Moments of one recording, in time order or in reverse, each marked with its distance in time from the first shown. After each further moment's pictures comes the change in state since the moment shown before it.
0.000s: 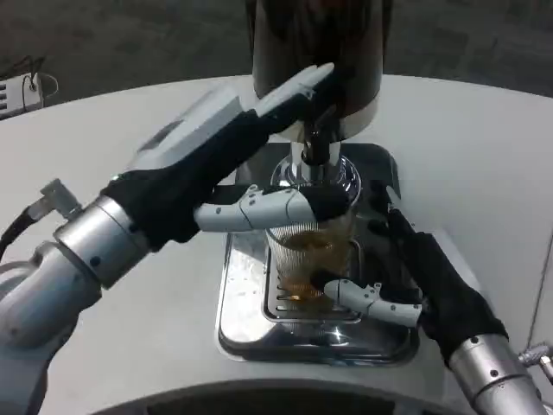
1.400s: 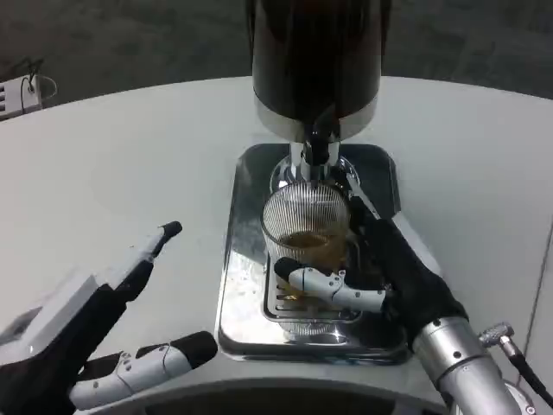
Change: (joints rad) left arm 0.707 0.007 0.228 -0.266 0.122 0.068 0.109; right arm -0.100 0.033 0.051 0.130 0.027 -0.072 -0.008
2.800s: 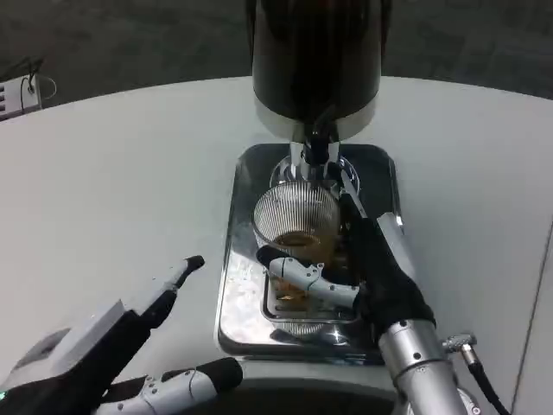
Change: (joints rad) left arm 0.047 0.004 -0.061 -0.127 0.044 0.158 -0.068; right arm -0.062 0.118 0.026 0.188 -0.047 -0.097 -0.189
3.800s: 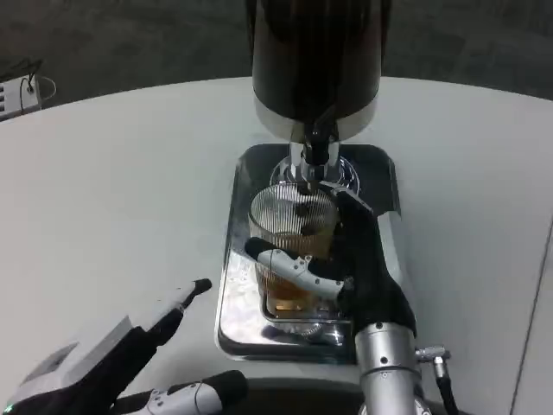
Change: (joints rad) left arm 0.021 0.000 -0.021 -0.028 -0.006 0.062 -0.038; right arm -0.039 0.099 0.035 0.126 -0.091 -0.049 -0.296
